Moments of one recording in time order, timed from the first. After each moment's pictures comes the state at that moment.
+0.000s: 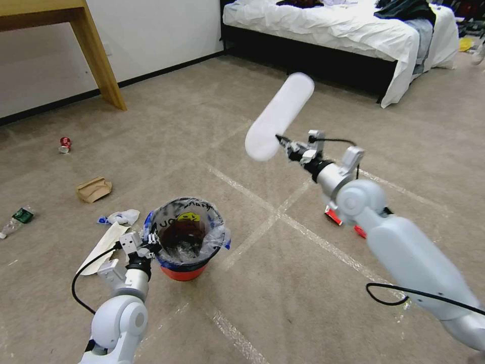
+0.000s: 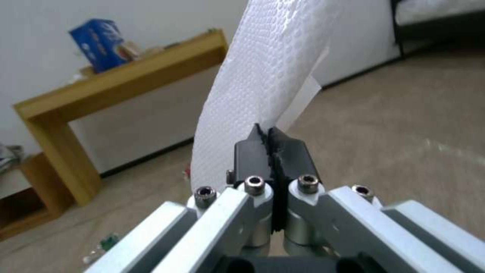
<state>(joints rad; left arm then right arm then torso) 1.35 -1.35 -0.54 -1.98 -0.58 0.22 -0.22 -0.56 0.87 0.05 1.82 1.17 -0.20 -0.01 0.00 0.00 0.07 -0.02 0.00</state>
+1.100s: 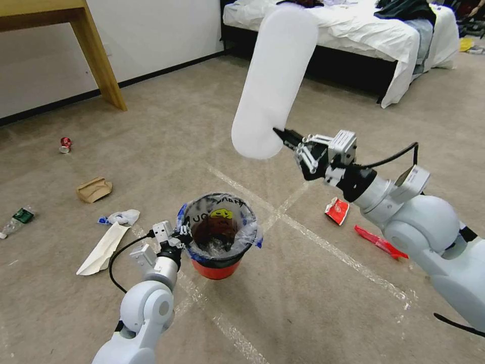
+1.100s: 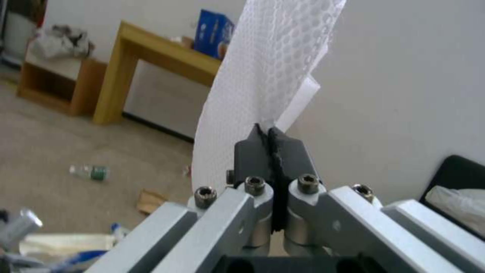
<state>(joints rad) 1.30 -1.35 -0.38 -2.04 -0.71 0.37 -0.36 -0.78 0.63 0.15 2.12 0.65 0.08 -0.25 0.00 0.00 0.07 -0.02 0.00</state>
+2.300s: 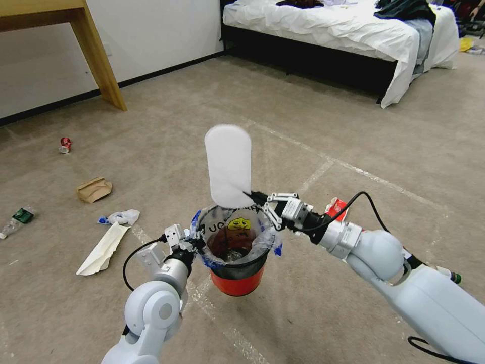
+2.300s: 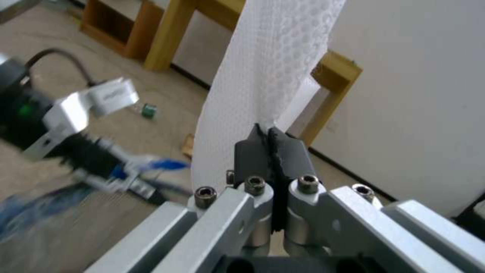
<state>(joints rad) 1.31 -1.39 -0.36 -2.12 -0.82 0.47 -0.42 -0.91 0.77 0.02 2.00 0.28 0.21 -0.36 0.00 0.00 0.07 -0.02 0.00</state>
